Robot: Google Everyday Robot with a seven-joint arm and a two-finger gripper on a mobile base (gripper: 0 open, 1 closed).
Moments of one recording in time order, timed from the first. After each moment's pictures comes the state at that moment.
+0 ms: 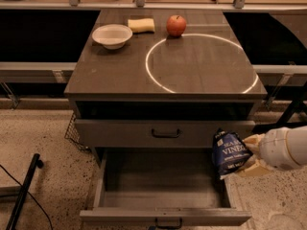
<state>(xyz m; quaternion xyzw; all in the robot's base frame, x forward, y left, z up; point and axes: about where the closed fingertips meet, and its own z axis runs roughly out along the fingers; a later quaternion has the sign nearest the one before) 0.438 -0.254 0.716 -0.59 0.75 0.08 0.30</state>
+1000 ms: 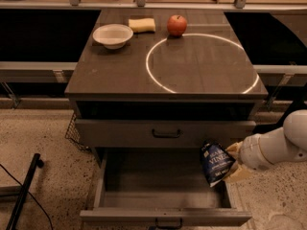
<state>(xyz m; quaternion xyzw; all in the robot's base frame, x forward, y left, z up) 0.454 -0.243 0.637 -0.63 0.73 0.11 0.25</state>
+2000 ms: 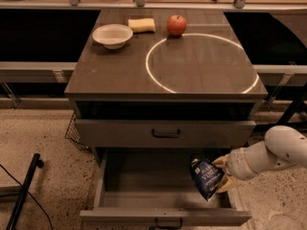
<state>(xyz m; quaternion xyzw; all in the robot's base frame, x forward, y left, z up) 0.458 -0.224 0.552 -0.70 0.64 0.17 0.27</state>
